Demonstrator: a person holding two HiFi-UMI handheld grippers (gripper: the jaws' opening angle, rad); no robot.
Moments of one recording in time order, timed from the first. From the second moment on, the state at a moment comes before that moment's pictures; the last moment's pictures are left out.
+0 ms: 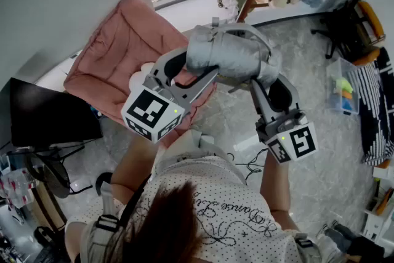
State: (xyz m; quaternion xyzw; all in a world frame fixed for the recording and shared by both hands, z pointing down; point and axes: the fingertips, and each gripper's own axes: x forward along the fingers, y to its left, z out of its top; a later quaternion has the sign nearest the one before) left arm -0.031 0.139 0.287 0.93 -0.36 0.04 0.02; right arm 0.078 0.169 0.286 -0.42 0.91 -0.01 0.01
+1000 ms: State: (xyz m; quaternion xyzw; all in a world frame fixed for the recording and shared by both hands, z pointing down) left arm 0.012 0.166 0.269 0.92 -0.39 0.04 0.00; right arm 0.123 0.185 0.270 -0.39 0.92 -0.02 0.06
